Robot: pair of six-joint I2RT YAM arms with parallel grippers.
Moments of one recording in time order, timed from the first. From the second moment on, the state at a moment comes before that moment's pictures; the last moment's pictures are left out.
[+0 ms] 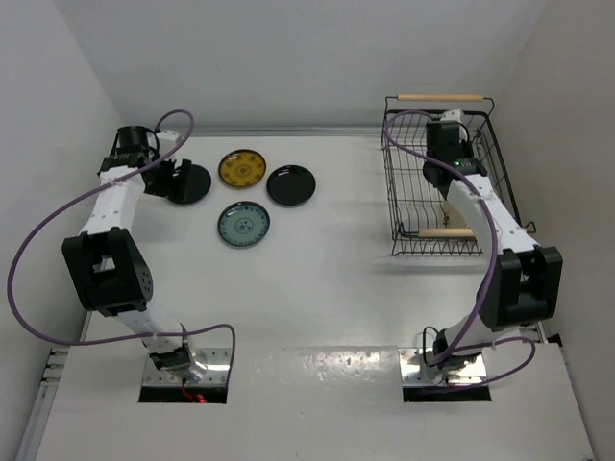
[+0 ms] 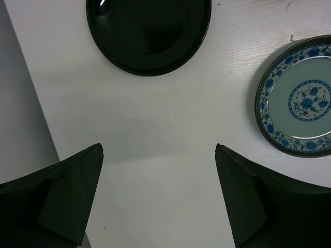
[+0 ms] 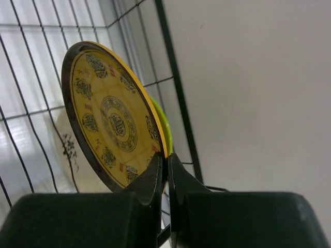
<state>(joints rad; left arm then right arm) 0.22 1.66 1.43 -0.68 0.13 0.36 0.12 1.56 1.31 -0.44 0.86 -0.30</state>
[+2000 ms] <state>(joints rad) 0.11 2.31 2.11 -0.68 0.32 0.22 0.48 1.78 1.46 -0.29 0.23 -0.05</state>
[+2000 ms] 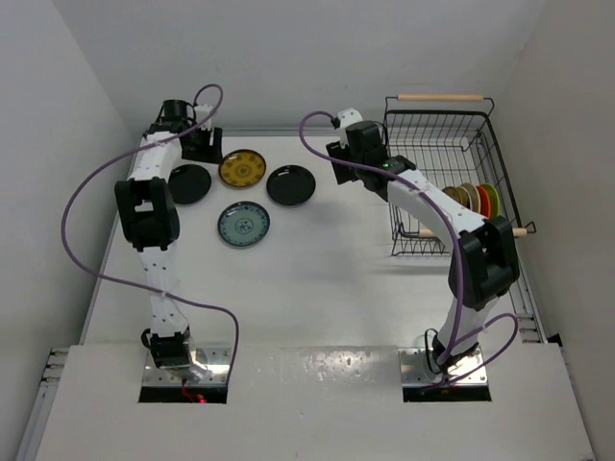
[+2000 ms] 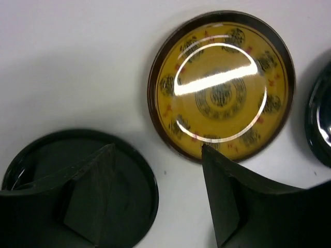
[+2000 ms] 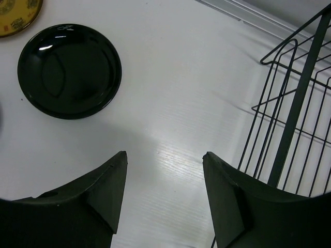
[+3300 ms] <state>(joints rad) 0.08 2.27 2.15 -0.58 0.51 0.10 0.50 1.77 1.52 -0.43 0.04 -0.06</state>
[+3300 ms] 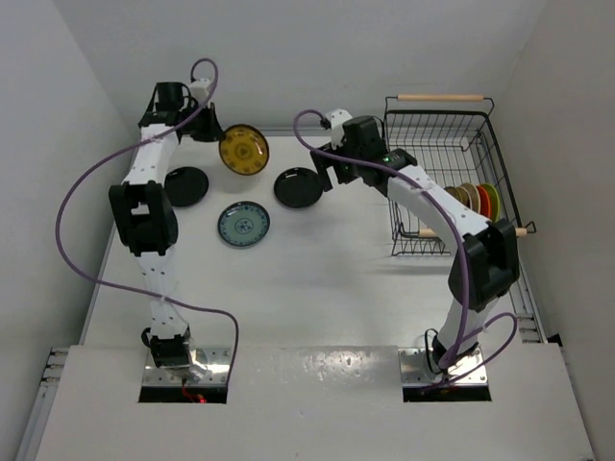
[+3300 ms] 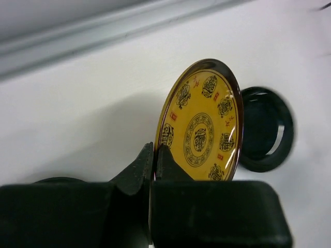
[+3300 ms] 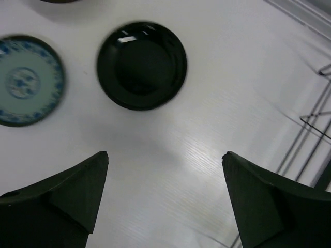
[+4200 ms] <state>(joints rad) -0.12 1.95 1.98 -0.78 0.88 0.21 0.43 1.87 1.36 0.13 -0.55 0.50</state>
